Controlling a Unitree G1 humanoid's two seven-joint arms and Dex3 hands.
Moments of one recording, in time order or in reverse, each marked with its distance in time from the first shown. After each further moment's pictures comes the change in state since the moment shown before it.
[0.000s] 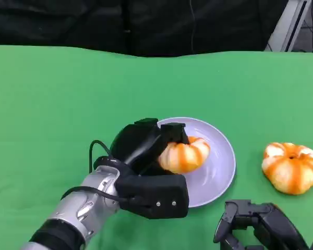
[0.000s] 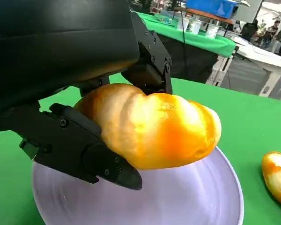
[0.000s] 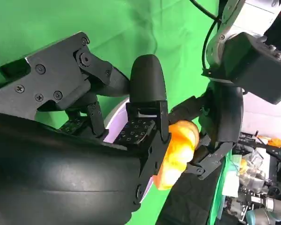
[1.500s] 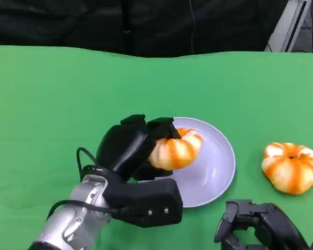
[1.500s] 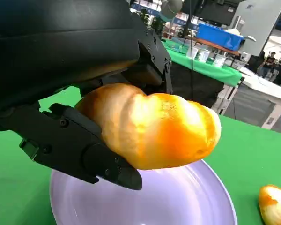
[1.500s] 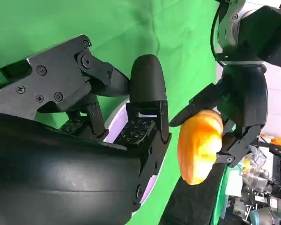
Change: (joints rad) left arm 0.157 0.040 0.067 -0.293 0.003 0.098 0.002; right arm 0.003 0.000 -0.006 -0.006 0.003 0.019 0.003
